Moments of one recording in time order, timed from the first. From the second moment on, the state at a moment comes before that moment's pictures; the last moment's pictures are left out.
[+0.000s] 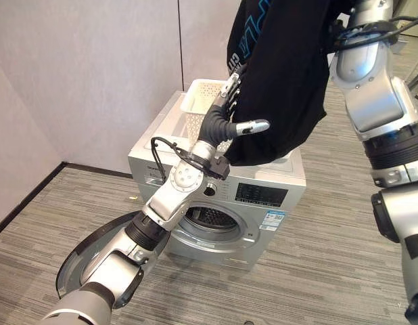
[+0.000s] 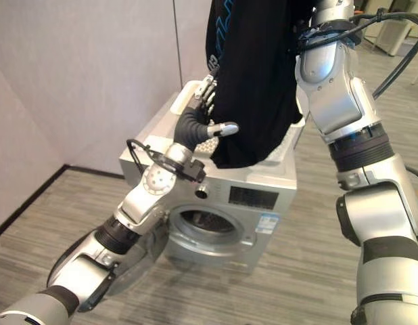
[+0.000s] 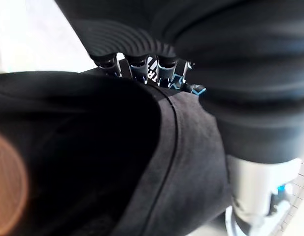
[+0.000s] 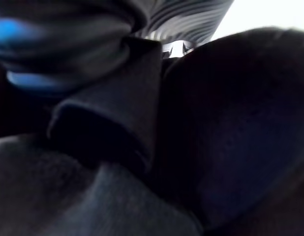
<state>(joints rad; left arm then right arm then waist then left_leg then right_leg) -0.74 0.23 -0.54 0.10 -0.48 -0.11 0.21 -1.29 -0.68 0.41 0.36 -0.21 0.08 -0.52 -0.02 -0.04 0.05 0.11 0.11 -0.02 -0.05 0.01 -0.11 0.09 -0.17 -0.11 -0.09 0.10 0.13</state>
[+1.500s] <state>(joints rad) -0.65 0.20 -0.48 0.00 -0.54 -0.10 0.39 -0.82 -0.63 0.31 -0.12 -0.13 -0.03 -0.43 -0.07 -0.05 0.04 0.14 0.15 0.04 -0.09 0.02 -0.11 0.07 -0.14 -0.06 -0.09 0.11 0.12</state>
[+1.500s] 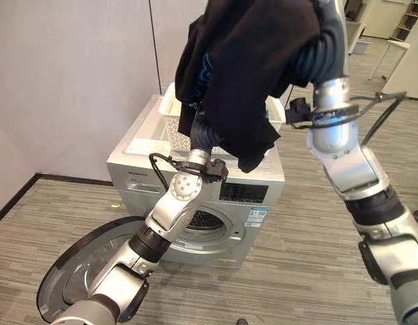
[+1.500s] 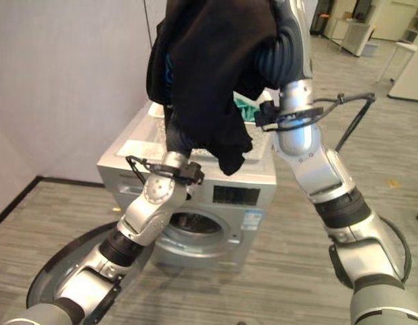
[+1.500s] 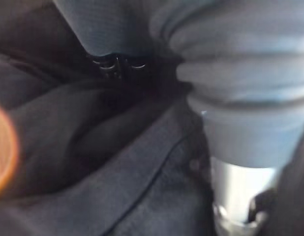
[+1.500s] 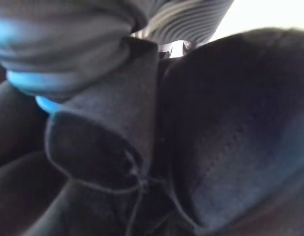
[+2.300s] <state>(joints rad) -0.44 0.25 -0.35 -0.14 -0.35 -0.11 0.40 -0.33 -0.53 0.29 -0.23 0.04 -0.14 -0.22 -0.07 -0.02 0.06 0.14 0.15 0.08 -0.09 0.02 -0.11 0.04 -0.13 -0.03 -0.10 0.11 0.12</state>
